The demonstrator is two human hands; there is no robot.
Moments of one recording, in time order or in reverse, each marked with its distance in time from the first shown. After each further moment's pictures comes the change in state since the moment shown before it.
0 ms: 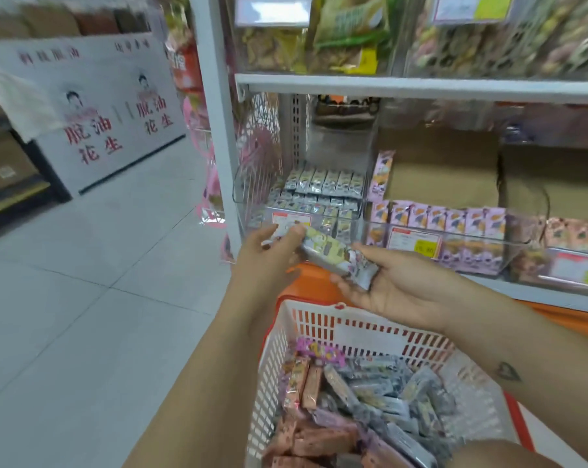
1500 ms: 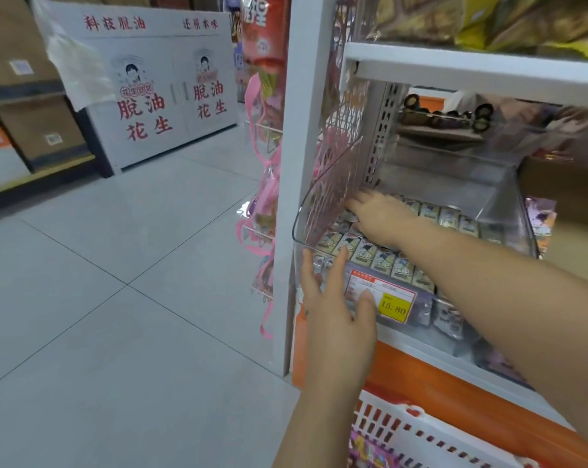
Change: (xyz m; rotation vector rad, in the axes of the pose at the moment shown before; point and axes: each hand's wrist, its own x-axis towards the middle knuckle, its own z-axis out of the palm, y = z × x) left_hand 0.136 -0.053 -0.005 0.437 0.156 0.283; right_hand 0.347 -0.108 0.037 -2.555 0.160 -0.765
